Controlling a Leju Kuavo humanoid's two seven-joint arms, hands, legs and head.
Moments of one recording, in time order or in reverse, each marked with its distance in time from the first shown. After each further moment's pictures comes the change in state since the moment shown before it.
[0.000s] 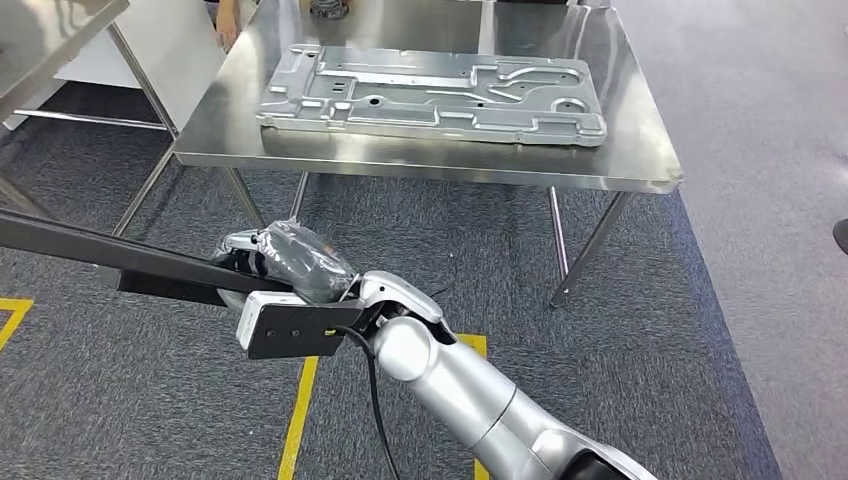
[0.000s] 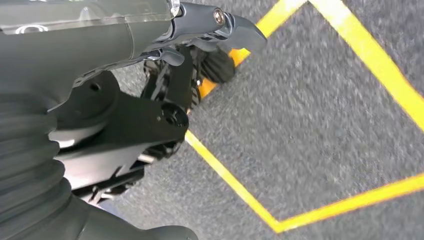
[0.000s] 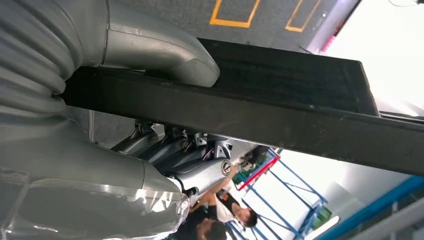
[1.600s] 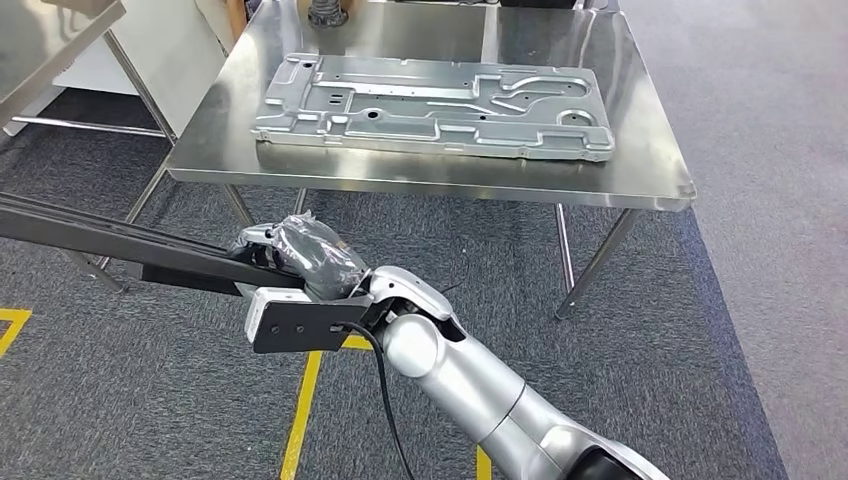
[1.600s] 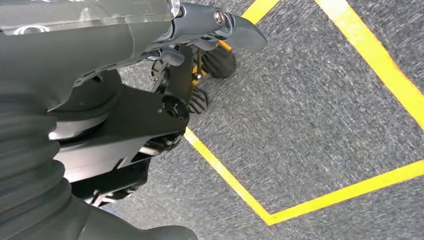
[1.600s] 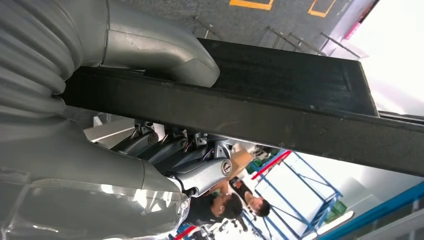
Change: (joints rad) left arm -0.005 -0.005 -0.023 0.000 0.008 -0.004 0.000; right arm -0.016 -0.025 0.007 -0.004 0.044 -0.035 0.030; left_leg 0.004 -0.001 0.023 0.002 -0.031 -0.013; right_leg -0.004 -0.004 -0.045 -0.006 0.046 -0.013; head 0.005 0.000
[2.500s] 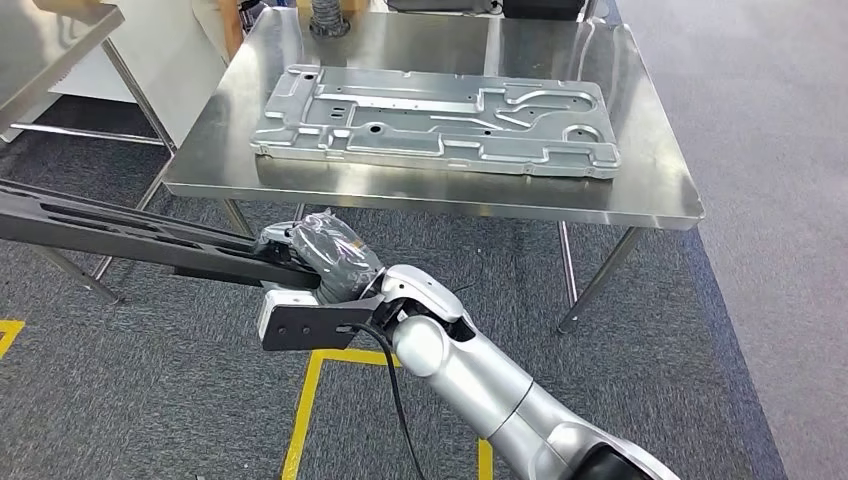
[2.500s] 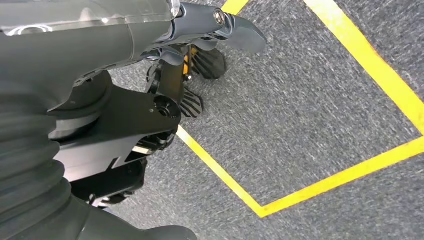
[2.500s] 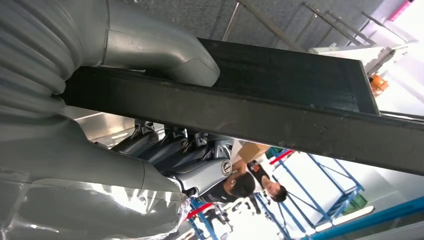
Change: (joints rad) left arm -0.010 0.001 -0.025 0.000 -0.008 0.012 0.013; right arm -0.003 -0.037 0.000 0.025 0.085 -0.059 0.018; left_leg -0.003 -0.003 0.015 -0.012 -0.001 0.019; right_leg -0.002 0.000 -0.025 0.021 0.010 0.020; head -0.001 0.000
